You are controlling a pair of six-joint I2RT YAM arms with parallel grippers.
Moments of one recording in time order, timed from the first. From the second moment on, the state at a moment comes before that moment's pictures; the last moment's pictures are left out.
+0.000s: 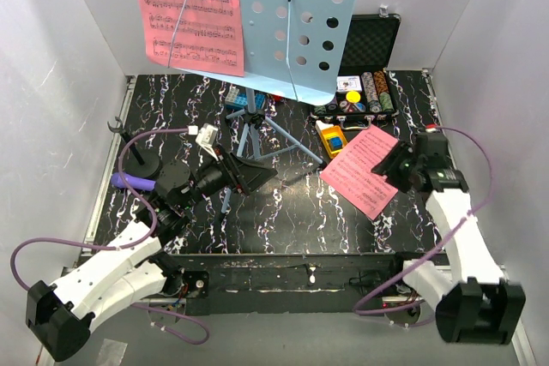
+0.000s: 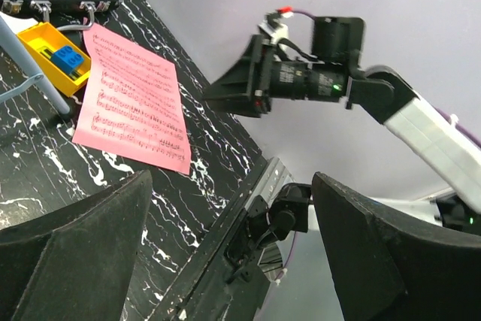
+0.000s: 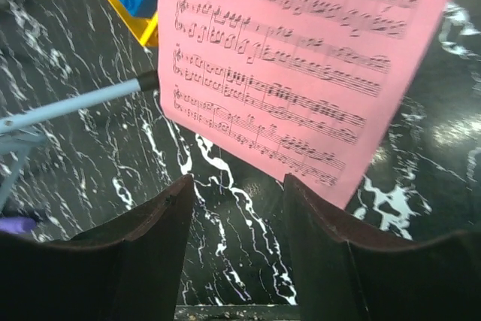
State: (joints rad) left arm -0.68 0.79 0.59 0.28 0.31 -0.80; right arm -0.02 0.92 0.79 -0.70 -0.14 0.62
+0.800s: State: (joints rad) left arm -0.68 0.77 0.58 0.19 0.30 -0.78; right arm 0.05 1.46 0.78 -0.53 -0.04 0.69
